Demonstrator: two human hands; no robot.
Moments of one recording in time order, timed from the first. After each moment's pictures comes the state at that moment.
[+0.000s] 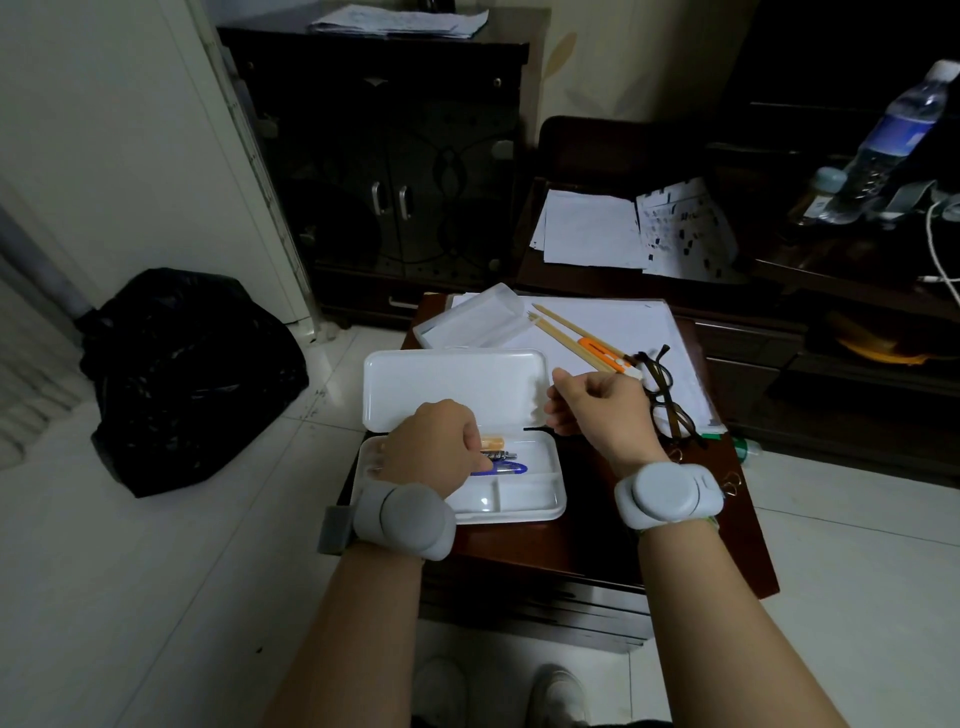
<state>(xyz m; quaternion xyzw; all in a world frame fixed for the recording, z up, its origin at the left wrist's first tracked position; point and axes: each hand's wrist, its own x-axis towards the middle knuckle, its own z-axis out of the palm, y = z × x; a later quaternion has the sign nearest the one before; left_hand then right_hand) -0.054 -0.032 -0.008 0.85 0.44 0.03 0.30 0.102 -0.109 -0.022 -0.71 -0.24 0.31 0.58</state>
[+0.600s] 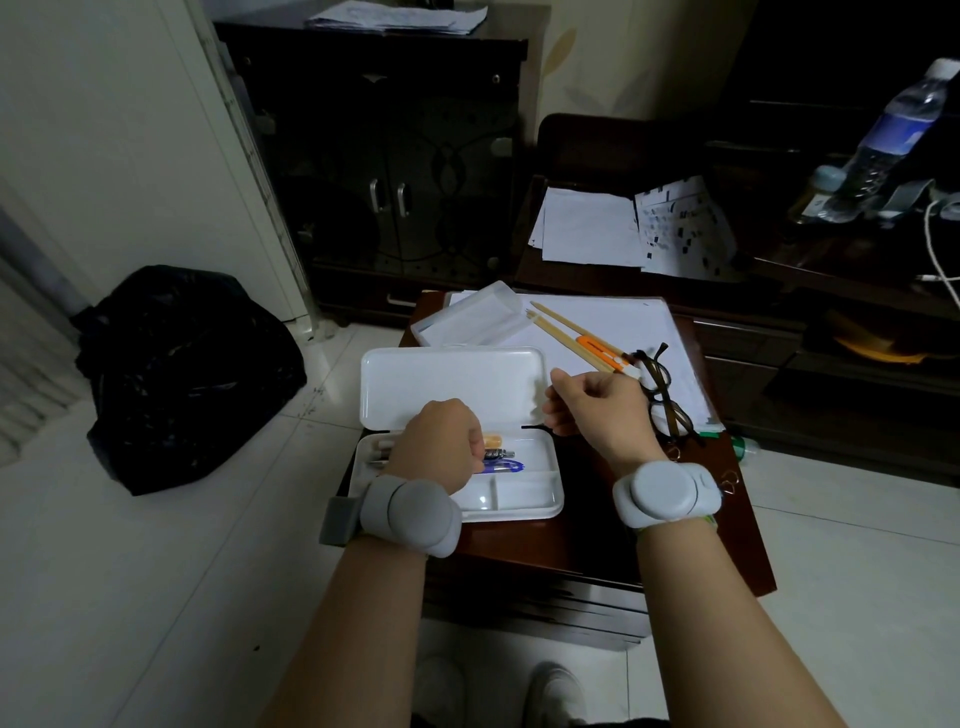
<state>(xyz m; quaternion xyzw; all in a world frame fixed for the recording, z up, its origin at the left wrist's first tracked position) -0.048 -0.028 -0.018 0.87 0.41 0.01 0.28 0.103 -0.110 -0.024 -0.71 -0.24 0.31 0.59</state>
